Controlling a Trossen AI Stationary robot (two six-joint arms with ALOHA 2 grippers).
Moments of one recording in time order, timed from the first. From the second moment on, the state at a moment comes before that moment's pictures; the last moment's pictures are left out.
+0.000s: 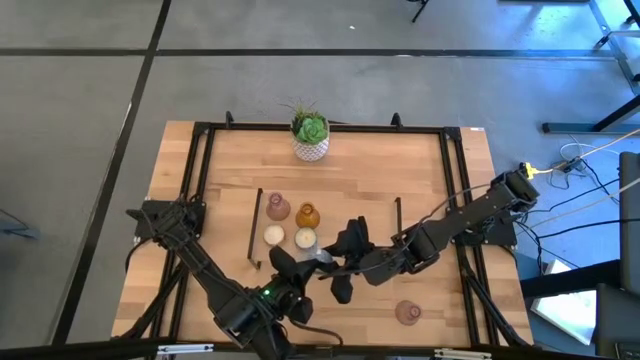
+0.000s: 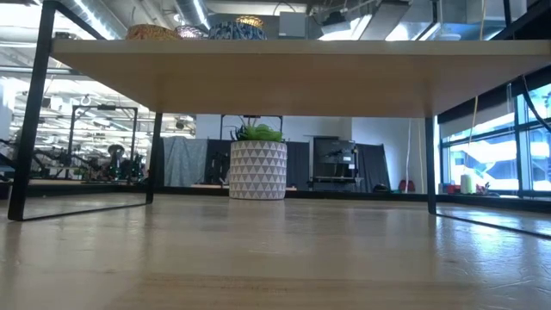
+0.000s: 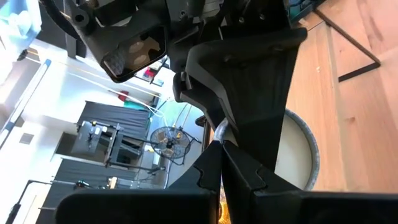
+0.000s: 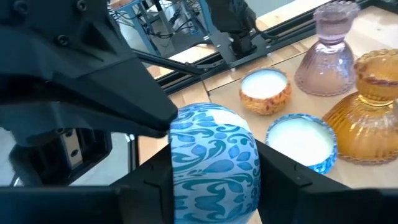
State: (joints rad) left arm -0.74 2.11 2.21 -1.40 -1.30 -0.25; right arm 0.54 1.70 1.48 -0.31 0.52 0.69
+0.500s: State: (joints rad) left arm -0.84 2.11 2.35 -1.55 -1.36 -0.53; right arm 0.54 1.70 1.48 -0.32 0.27 0.70
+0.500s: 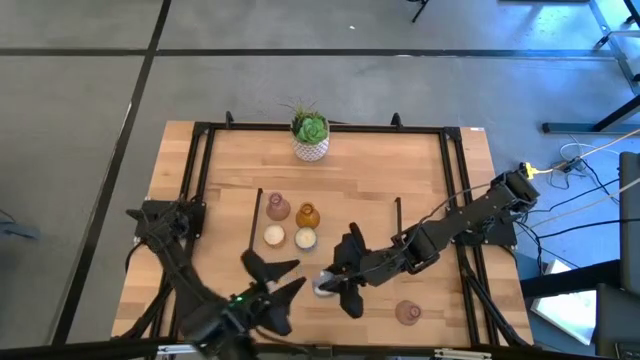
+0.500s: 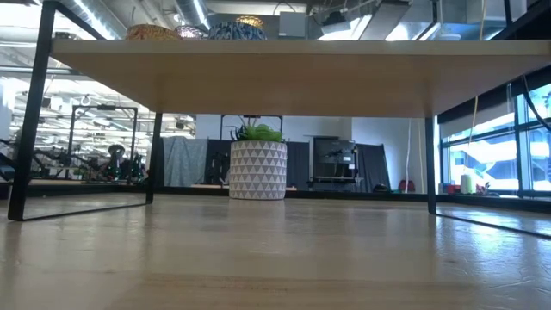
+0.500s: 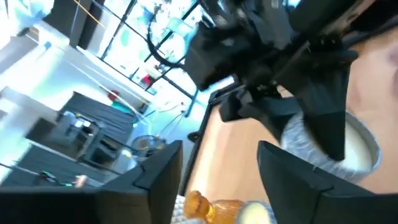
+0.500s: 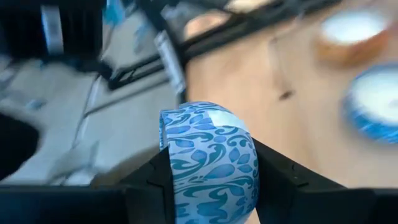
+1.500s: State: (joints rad) left arm -0.69 1.50 1.37 -1.57 -1.53 -1.28; right arm 0.14 1.68 1.48 -0.73 -0.17 0.67
